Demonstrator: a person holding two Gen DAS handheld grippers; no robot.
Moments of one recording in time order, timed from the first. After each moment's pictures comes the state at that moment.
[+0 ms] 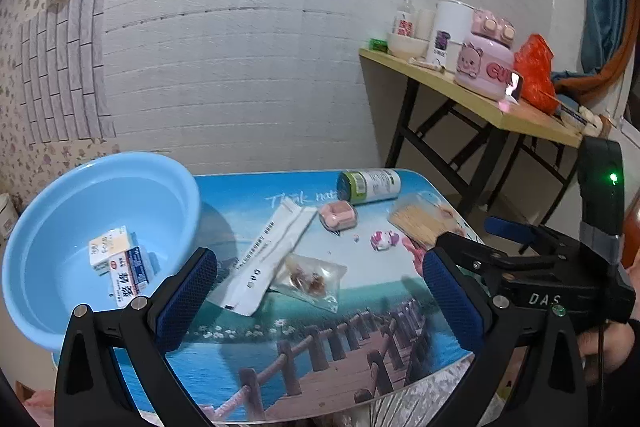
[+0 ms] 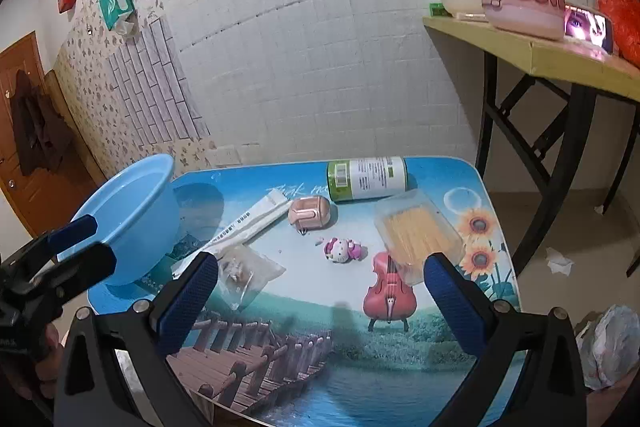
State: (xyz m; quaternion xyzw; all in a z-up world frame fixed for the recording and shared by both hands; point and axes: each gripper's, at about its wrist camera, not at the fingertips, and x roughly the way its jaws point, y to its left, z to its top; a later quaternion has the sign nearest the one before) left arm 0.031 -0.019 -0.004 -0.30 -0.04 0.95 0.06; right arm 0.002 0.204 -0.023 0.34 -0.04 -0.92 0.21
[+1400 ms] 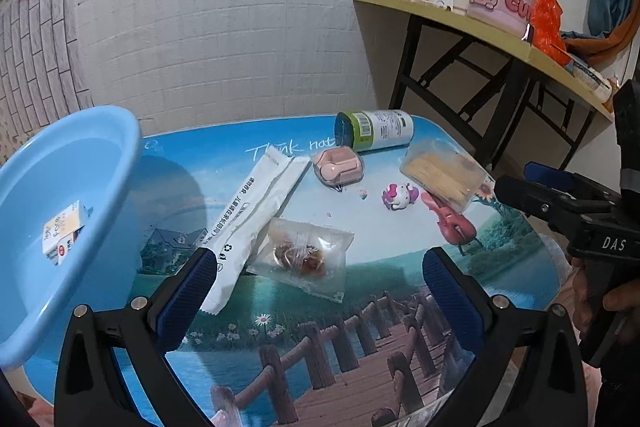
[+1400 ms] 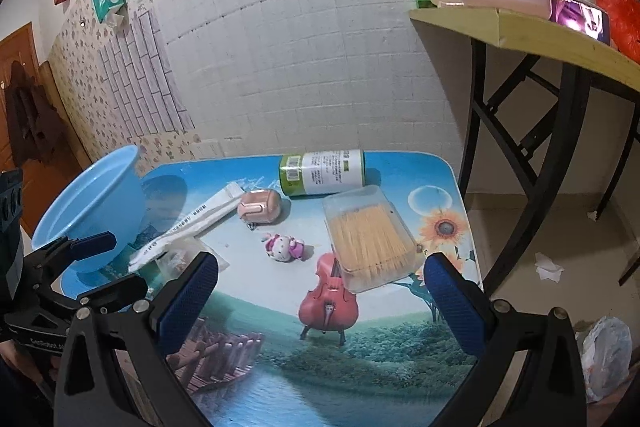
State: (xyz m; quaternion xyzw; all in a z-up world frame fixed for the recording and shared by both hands) left arm -0.019 -0.005 -0.067 -0.37 -0.02 0.93 0.07; right arm -0.027 0.240 -0.047 0.34 -0.02 -0.92 0.20
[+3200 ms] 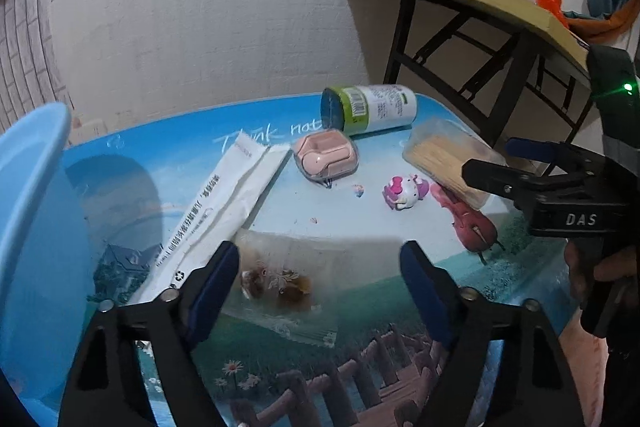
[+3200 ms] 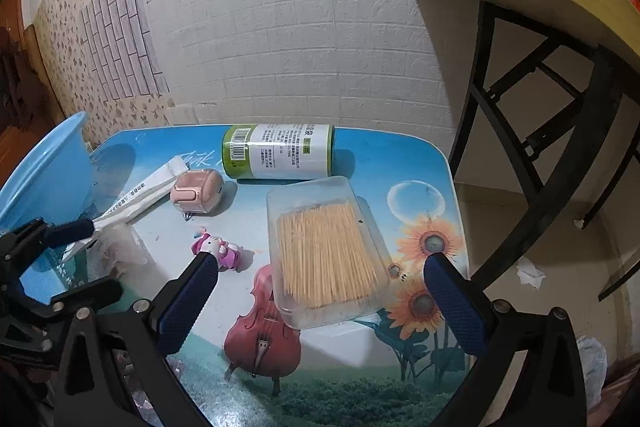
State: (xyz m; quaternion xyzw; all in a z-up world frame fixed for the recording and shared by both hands) left arm -0.061 0.011 -0.099 -0.40 -0.01 0.91 0.09; right arm -0.088 0.236 -0.084 0.38 0.04 -0.91 0.18
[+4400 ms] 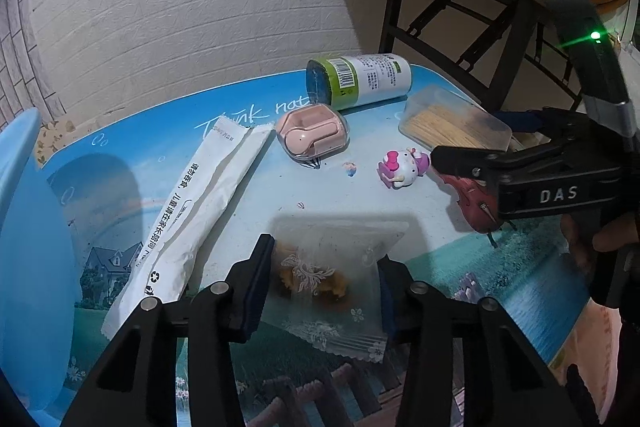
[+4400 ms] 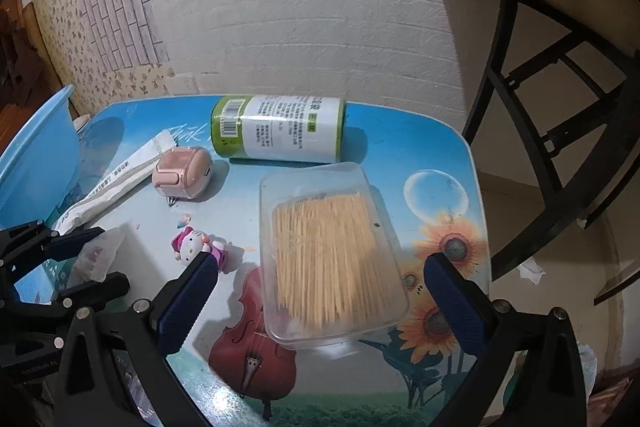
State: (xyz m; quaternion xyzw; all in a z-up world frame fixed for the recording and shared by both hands) left arm -0.066 0.026 -0.110 -0.43 0.03 0.90 0.10; right arm -0.115 0.221 -0.103 0.43 0.07 -0.88 0.19
